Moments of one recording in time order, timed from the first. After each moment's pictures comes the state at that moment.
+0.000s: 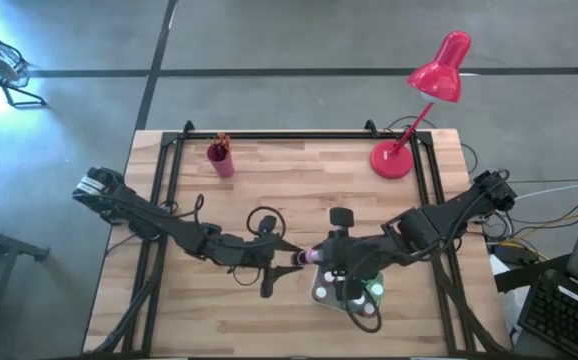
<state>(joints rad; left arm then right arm) -0.41 1.49 0.98 0.36 -0.38 -0.15 0.49 1.64 1.75 -0.89 0.41 0.23</state>
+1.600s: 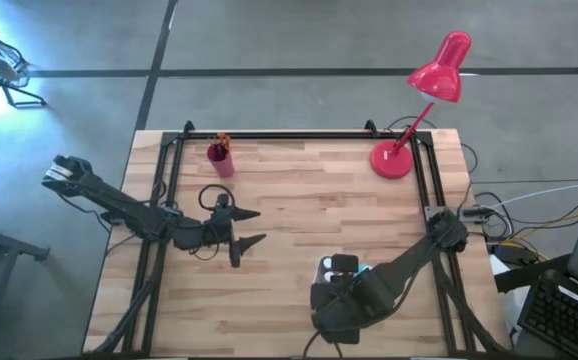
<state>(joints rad) -0.41 1.08 0.55 0.39 -0.66 -0.26 0.61 2.13 2.28 -1.56 0.18 0.69</state>
